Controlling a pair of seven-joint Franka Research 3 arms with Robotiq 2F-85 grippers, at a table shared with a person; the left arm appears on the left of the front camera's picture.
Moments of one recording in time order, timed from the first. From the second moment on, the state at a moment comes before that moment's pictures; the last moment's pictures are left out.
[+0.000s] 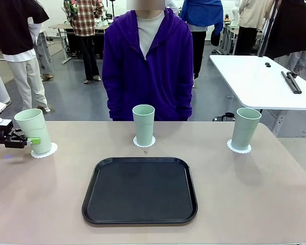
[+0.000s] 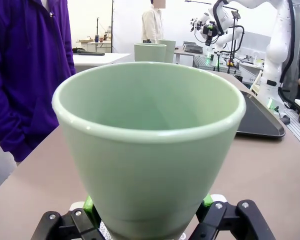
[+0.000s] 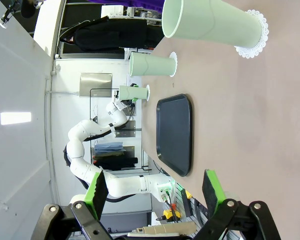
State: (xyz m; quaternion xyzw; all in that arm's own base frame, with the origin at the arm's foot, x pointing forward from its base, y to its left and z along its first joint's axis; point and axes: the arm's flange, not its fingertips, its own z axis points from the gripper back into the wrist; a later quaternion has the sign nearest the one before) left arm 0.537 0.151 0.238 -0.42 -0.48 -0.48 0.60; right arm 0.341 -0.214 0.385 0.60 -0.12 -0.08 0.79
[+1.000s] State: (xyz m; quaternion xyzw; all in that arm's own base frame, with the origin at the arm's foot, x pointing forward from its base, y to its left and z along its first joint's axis) left arm 0.542 0.146 0.229 -0.42 -0.48 -0.49 0.59; right arm 0.341 -0.214 0.385 0.60 -0.12 -0.08 0.79
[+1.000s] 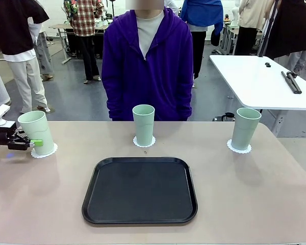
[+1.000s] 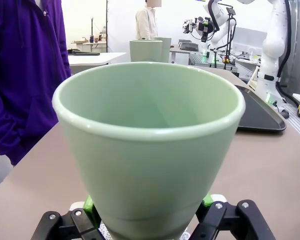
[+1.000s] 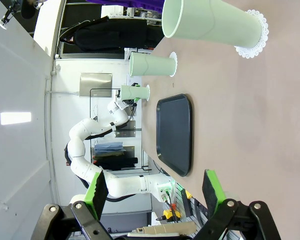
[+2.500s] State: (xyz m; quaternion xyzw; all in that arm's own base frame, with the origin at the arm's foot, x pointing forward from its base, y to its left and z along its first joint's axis) left arm 0.545 0.160 0.231 -0.36 -0.43 -0.55 0.62; right arm 0.341 -0.214 0.385 0.60 -0.12 -0.08 0.79
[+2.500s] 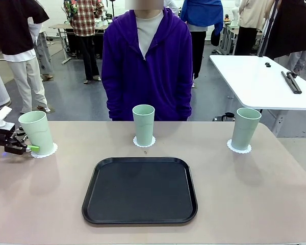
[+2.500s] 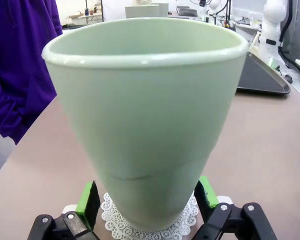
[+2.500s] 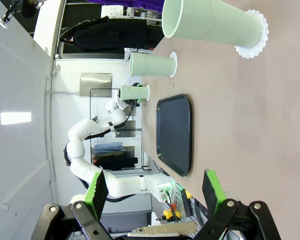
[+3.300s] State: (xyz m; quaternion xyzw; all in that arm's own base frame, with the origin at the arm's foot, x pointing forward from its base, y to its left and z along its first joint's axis) left arm 0.526 0.209 0.302 -0.27 -0.39 -0.55 0.69; right arm 0.341 -0.214 0.385 0.60 -0.12 -0.08 0.79
